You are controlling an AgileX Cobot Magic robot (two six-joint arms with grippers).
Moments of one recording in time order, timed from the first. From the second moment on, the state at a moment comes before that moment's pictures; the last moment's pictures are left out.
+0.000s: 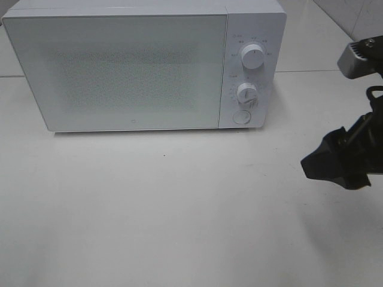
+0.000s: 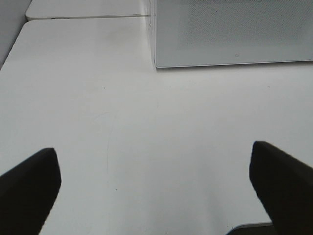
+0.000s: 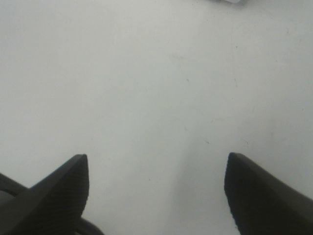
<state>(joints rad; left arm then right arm) 0.04 0.00 -0.50 -0.14 1.05 0.11 0.40 1.02 -0.61 0.10 0.57 -0.09</state>
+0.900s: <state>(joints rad) 0.04 0.00 -0.50 -0.14 1.05 0.11 0.38 0.39 -0.59 -0.08 1.09 0.03</state>
